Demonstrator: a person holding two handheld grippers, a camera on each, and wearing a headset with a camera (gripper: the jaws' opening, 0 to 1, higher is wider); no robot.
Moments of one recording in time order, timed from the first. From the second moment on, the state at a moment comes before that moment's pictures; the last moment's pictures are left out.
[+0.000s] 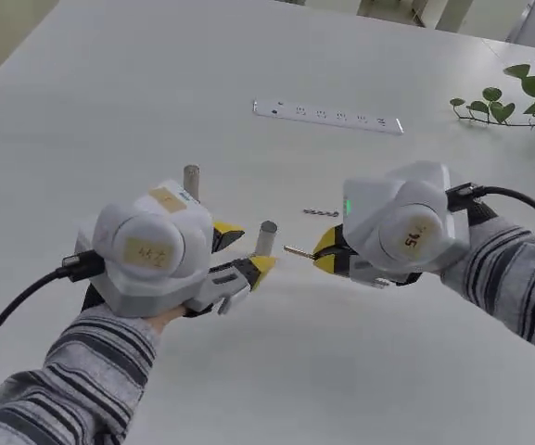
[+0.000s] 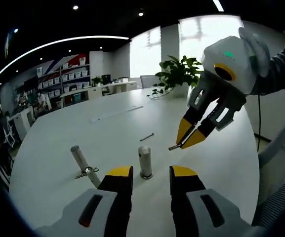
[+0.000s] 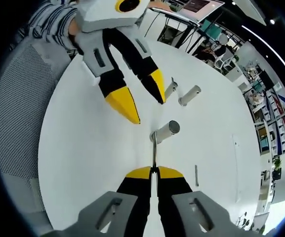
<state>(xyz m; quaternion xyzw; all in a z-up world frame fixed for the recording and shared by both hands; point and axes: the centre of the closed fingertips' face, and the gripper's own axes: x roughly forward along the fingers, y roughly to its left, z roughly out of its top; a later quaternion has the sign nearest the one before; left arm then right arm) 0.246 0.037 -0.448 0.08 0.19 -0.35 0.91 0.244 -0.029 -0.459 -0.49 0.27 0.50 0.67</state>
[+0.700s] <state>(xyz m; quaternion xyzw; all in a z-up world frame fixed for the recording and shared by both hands) 0.274 0.020 -0.470 0.05 0.20 -0.31 0.93 0.275 -0.038 -0.469 -0.51 0.29 0.46 0.67</state>
